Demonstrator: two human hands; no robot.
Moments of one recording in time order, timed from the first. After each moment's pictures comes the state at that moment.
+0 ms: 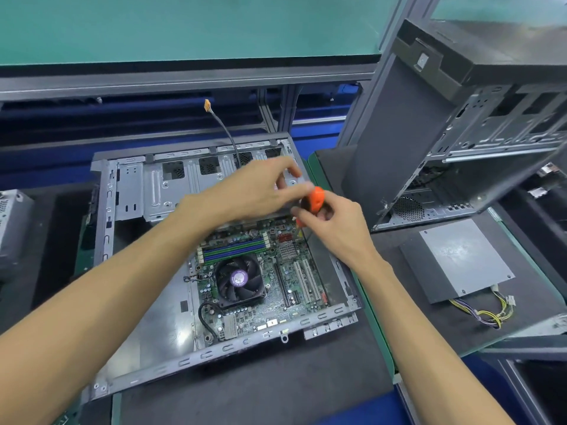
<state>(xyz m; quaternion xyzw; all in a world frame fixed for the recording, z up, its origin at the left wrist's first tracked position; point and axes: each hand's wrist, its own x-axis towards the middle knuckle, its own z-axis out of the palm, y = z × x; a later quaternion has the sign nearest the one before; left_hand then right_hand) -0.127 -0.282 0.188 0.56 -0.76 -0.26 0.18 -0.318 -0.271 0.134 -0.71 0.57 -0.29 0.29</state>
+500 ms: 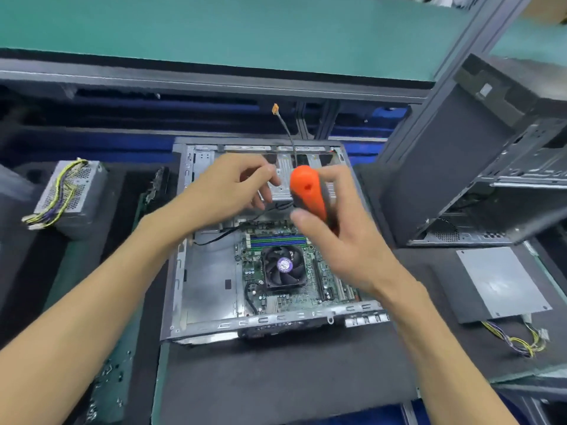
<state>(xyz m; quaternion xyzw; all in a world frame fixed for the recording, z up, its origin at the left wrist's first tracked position) -0.031 -0.184 0.217 0.60 -0.65 -0.32 0.35 -0.243 -0.180 0.221 -0.76 0.29 -0.32 0.48</state>
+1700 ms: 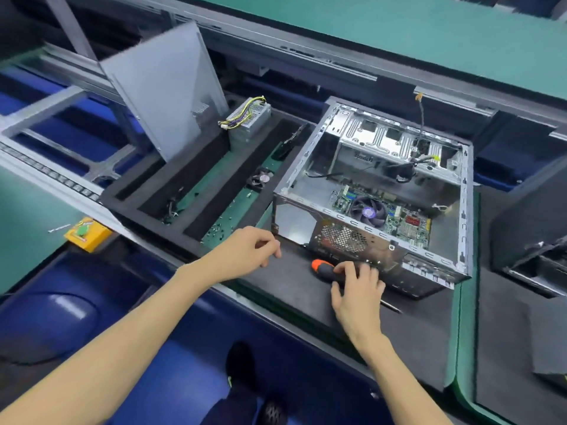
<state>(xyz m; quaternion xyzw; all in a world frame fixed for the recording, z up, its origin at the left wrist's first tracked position) -0.100 0.100 0.107 0.79 -0.40 -0.33 0.32 -0.305 -0.047 0.006 -0.90 0.41 -0.12 0.11</state>
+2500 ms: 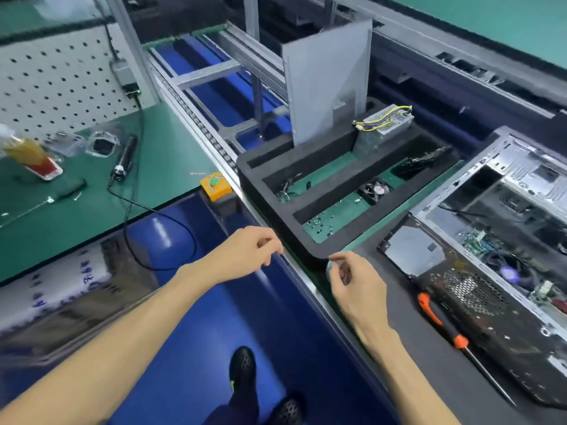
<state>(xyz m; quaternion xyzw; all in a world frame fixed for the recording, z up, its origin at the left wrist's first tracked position) -0.068 0.271 0.086 0.86 -0.20 -0.27 0.38 -0.190 0.052 0.032 -0.93 0.14 -0.13 0.32</state>
